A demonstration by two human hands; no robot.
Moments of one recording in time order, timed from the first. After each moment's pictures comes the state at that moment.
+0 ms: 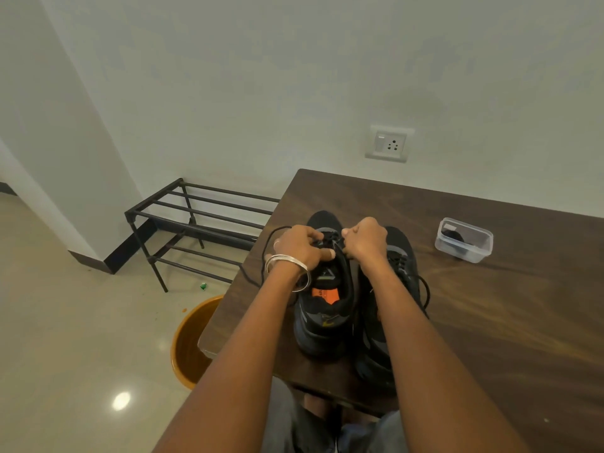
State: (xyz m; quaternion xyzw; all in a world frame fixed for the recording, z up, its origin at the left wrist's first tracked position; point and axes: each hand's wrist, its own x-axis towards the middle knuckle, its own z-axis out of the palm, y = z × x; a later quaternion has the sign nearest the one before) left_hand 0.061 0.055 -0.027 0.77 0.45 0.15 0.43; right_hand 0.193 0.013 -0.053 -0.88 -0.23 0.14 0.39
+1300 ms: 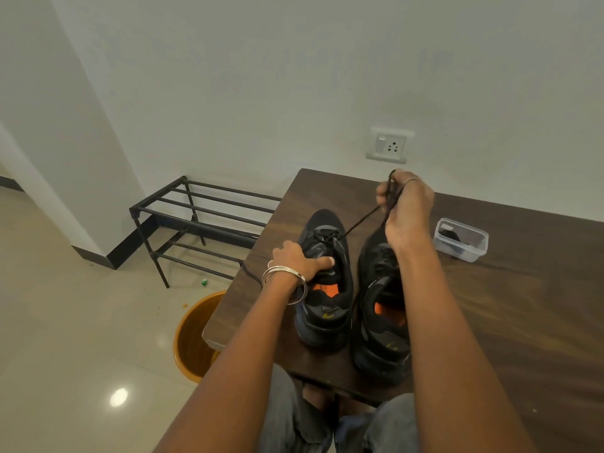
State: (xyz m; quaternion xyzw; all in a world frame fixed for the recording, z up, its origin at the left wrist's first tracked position) left_hand 0.038 0.041 -0.036 0.75 0.52 0.06 0.41; right_hand 0.180 -0.040 0.048 -0.53 -0.14 0.22 0.81
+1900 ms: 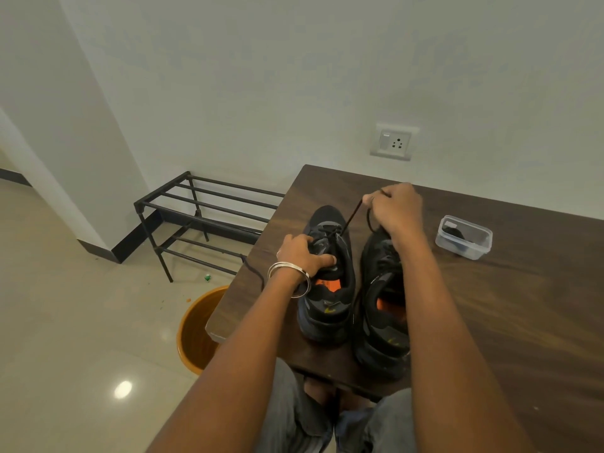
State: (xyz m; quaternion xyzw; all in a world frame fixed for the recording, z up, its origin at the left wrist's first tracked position) left_hand 0.040 0.045 -0.043 0.79 0.46 0.10 0.39; right_hand 0.182 -0.036 0.038 -0.82 -0.29 0.11 0.47
